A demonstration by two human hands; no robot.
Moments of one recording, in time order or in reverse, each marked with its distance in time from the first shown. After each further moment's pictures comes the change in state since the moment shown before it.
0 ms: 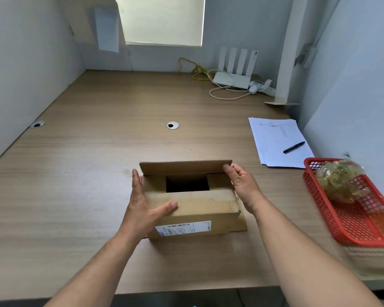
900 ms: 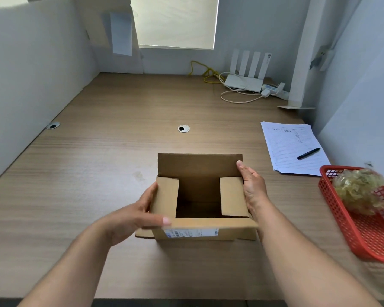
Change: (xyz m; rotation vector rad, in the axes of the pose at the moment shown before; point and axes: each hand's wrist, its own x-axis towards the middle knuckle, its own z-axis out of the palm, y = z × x) left_hand 0.011 0.007 -0.057 -0.251 -0.640 -0.268; right_hand 0.019 -0.008 0.024 0.373 0.222 0.183
